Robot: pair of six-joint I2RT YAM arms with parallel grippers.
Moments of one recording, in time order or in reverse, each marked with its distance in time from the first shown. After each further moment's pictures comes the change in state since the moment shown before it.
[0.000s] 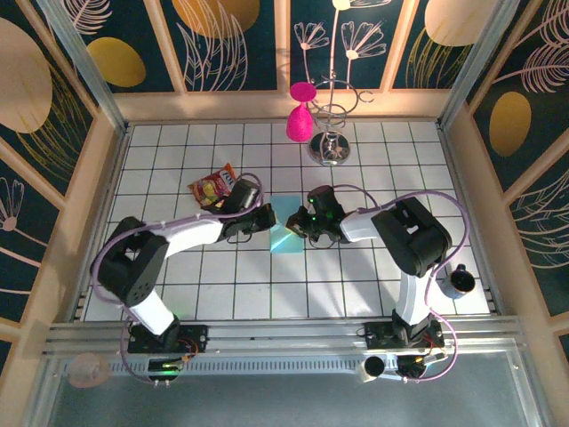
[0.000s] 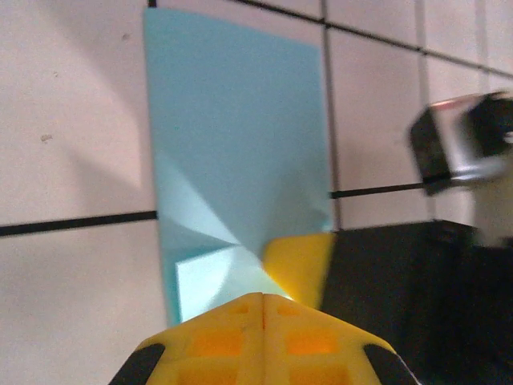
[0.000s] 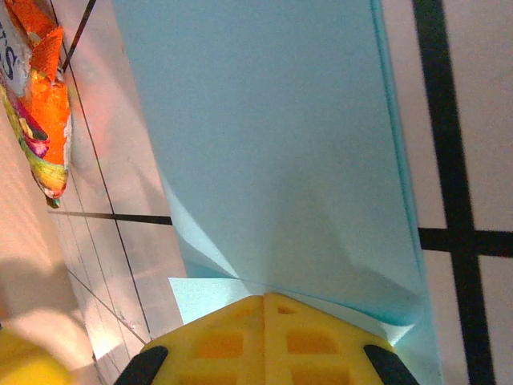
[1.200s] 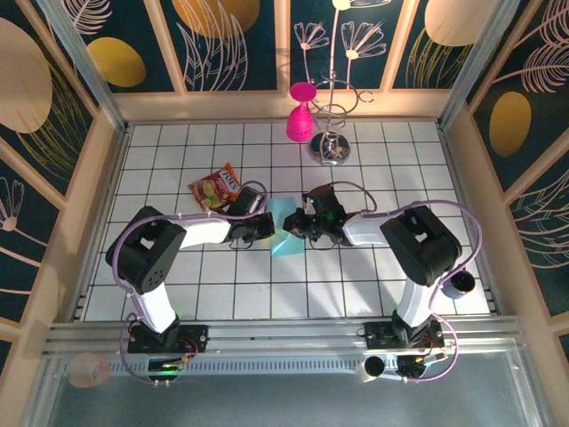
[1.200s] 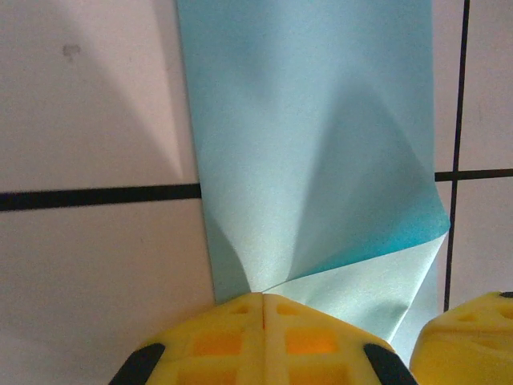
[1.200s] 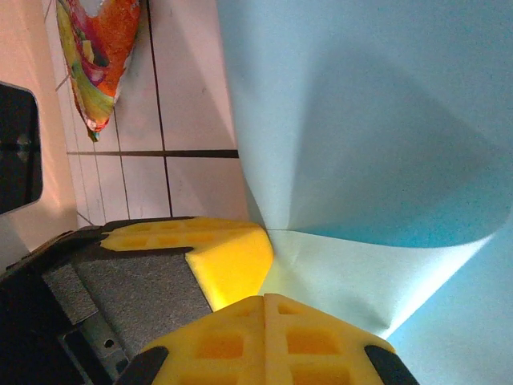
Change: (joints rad) left arm 0.004 0.166 0.027 -0.019 -0.015 0.014; right arm 0.027 -0.088 -0.016 -0.019 -0.056 -0.128
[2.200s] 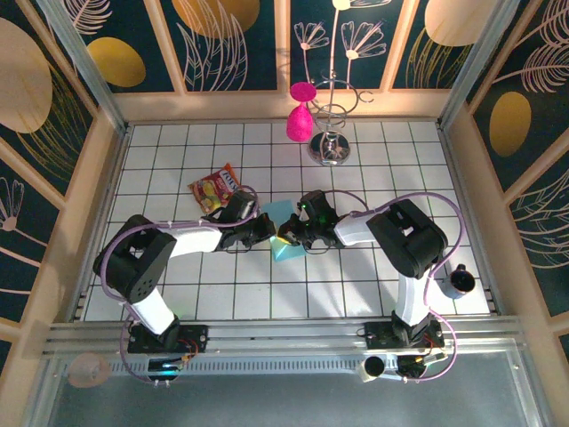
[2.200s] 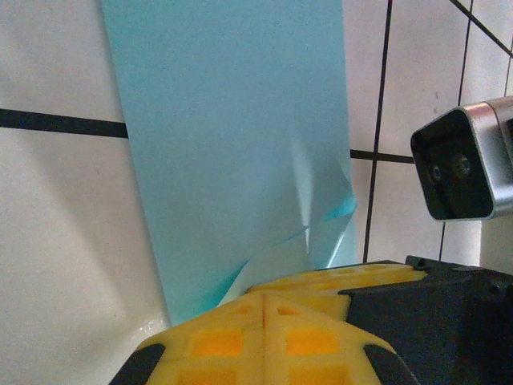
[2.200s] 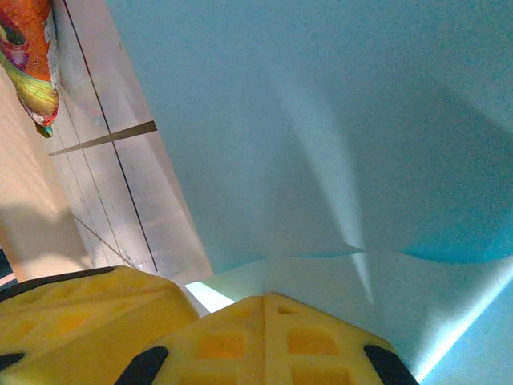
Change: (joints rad) left arm 0.005 -0.093 -0.123 0.151 0.106 -0.156; right arm 0.040 0.094 0.023 0.003 -0.035 0.157
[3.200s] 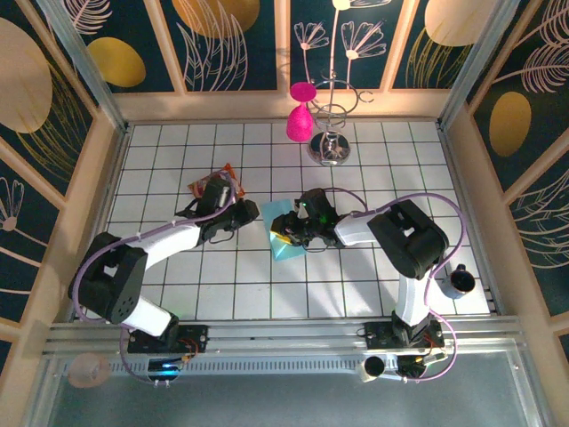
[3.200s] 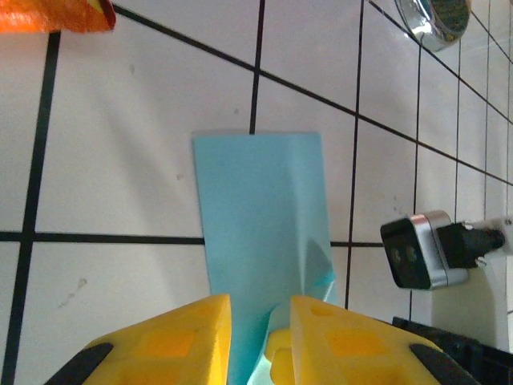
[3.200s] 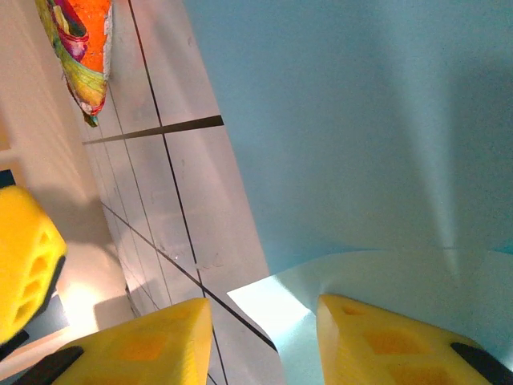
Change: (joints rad) left arm 0.139 -0.182 -0.014 -0.080 -0.048 0.066; right arm 0.000 -0.008 0.000 0.061 -0.031 0.003
